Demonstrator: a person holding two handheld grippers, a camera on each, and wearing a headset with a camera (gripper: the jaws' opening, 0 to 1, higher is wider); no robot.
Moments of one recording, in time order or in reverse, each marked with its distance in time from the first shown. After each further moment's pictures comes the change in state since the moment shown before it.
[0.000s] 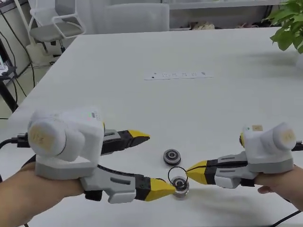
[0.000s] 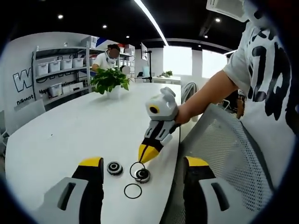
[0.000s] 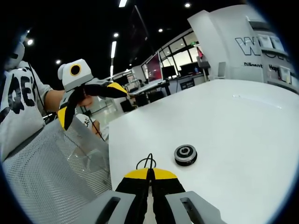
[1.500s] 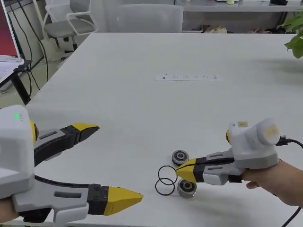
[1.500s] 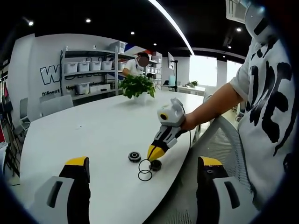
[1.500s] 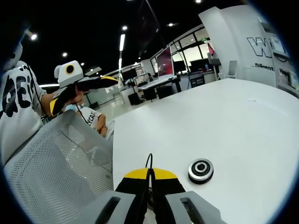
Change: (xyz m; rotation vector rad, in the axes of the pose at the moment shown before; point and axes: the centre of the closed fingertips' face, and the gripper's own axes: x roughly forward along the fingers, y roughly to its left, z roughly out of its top) left arm -0.081 0.014 -0.007 -0.112 -0.056 0.224; right arm 0.039 0.015 0.011 -0.052 0.074 0.073
